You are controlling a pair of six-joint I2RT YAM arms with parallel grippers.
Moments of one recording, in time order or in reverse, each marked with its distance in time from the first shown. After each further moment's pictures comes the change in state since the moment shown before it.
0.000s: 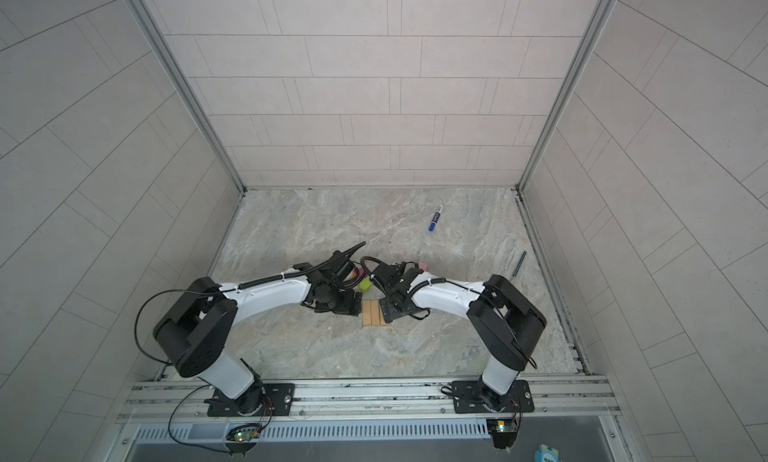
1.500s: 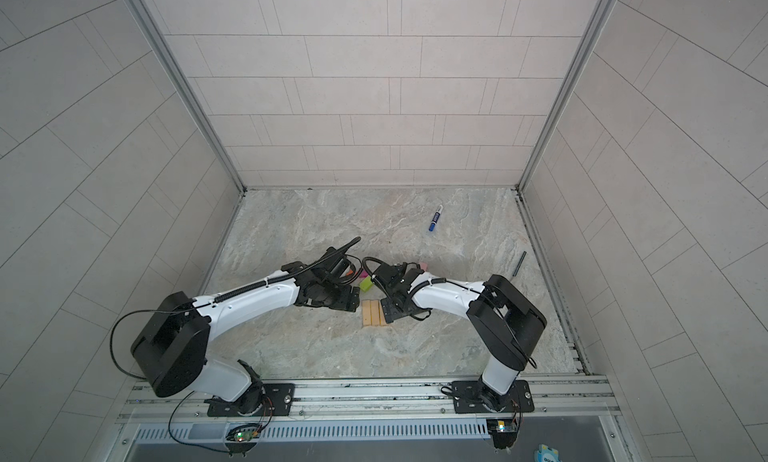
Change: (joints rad) left arm -0.013 -0.122 0.016 -0.061 -0.071 0.010; right arm -0.007 0.000 -0.012 0.001 -0.002 0.019
